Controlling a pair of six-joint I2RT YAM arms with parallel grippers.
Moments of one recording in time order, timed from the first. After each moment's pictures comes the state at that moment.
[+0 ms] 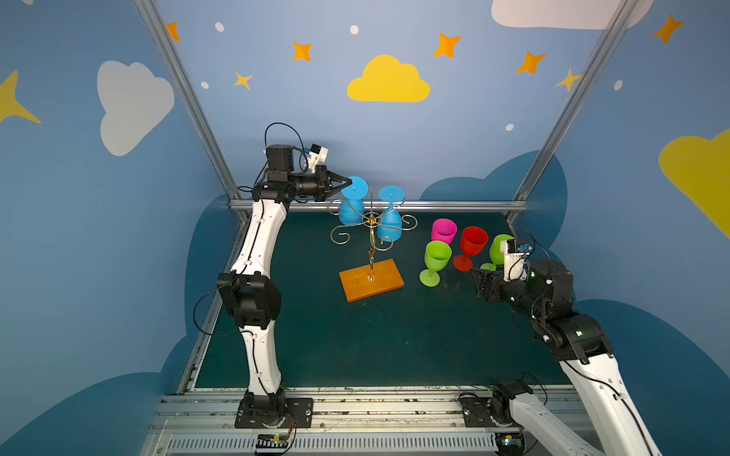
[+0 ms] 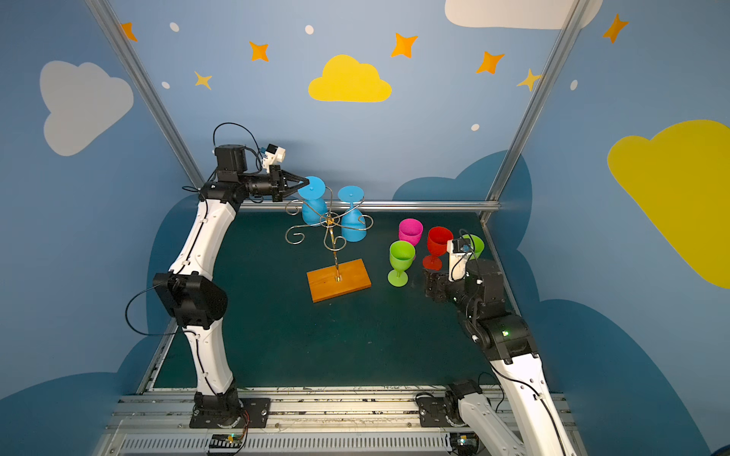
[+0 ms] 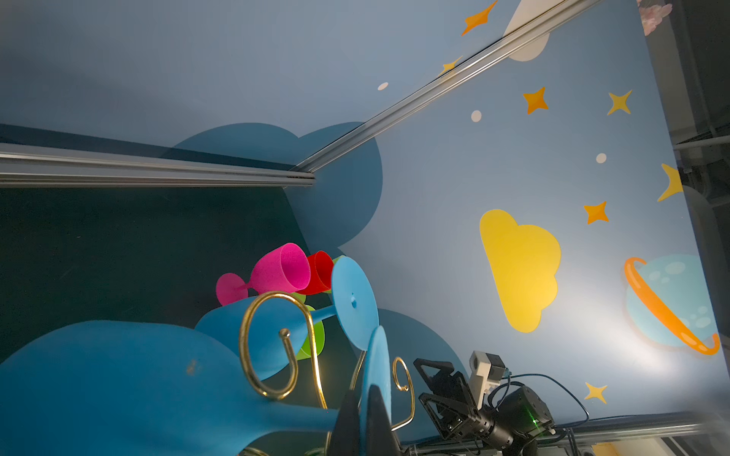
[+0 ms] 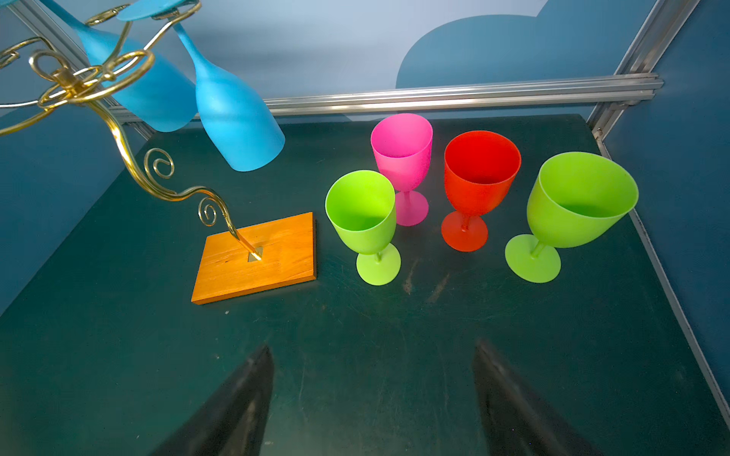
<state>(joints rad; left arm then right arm) -0.05 2.08 2.29 -0.59 1.15 -0.71 0.27 0.78 1.03 -0.73 -0.03 0.16</state>
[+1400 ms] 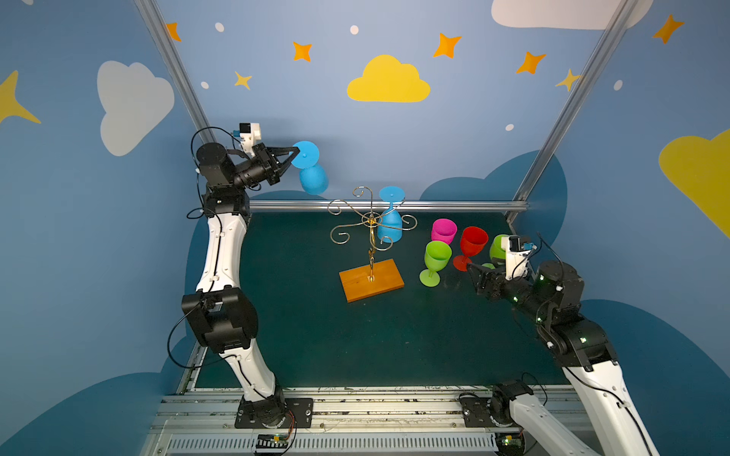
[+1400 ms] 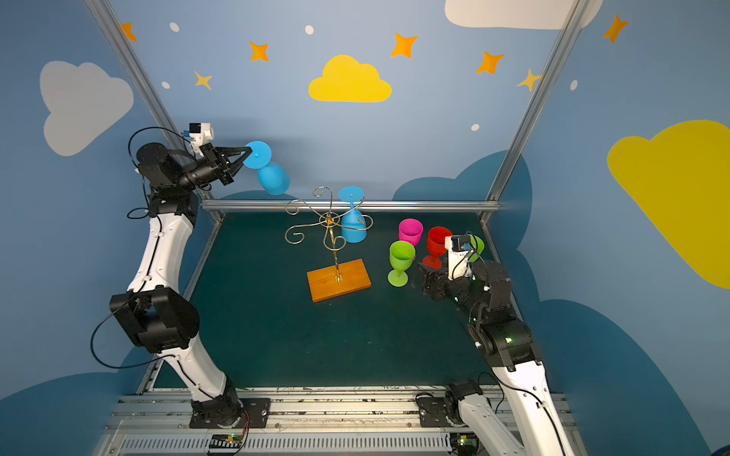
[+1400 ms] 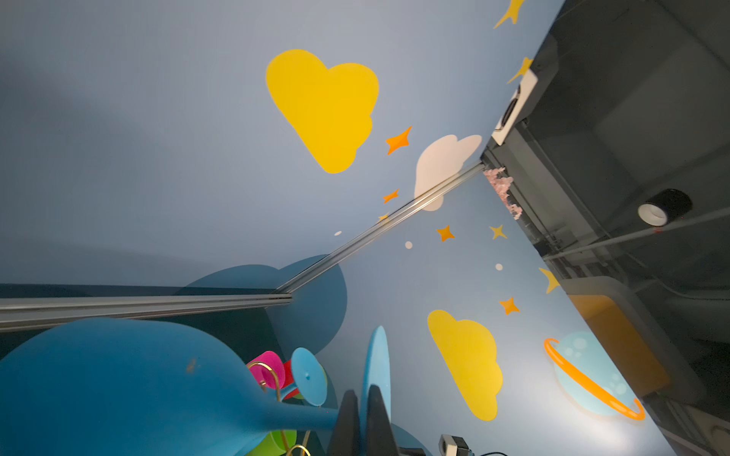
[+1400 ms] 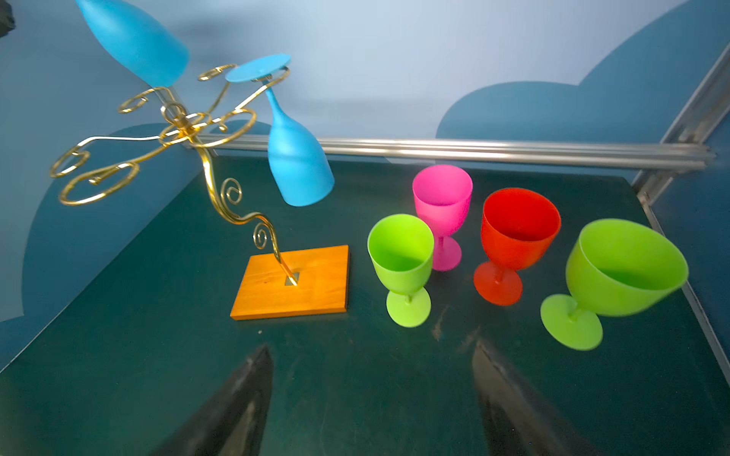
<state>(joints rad) 0.20 1.84 1.95 0.26 1.13 -1.34 0.27 0.75 1.03 -0.59 -0.19 0.12</state>
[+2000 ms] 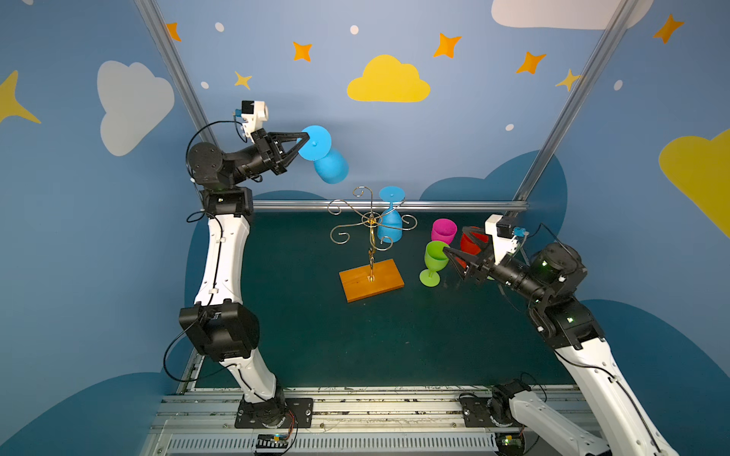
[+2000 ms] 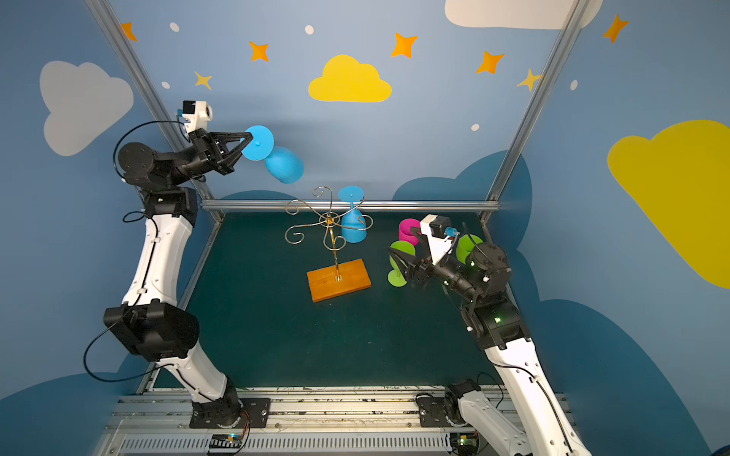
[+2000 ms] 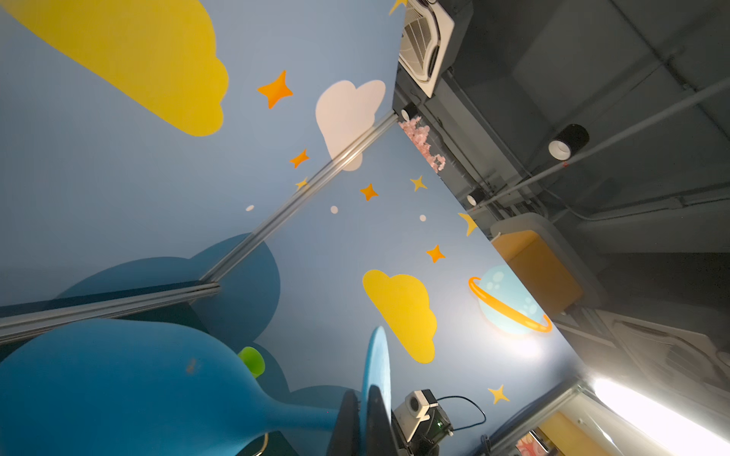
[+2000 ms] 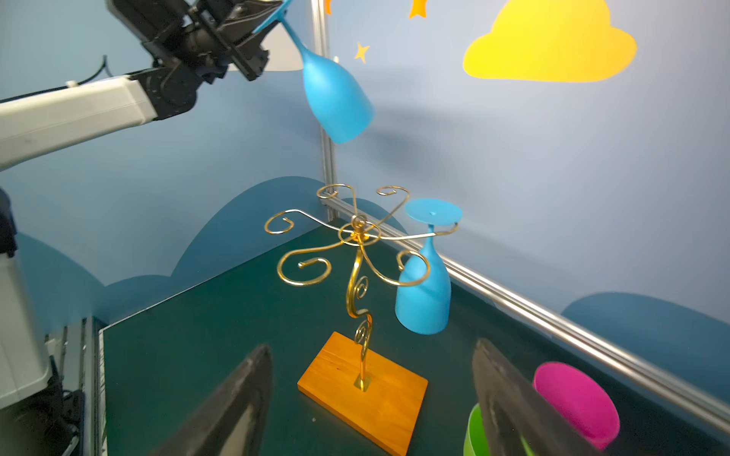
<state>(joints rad) 0.11 1.77 1.99 0.56 1.20 -1.64 0.38 0.88 1.11 -0.21 -0.54 -0.05</state>
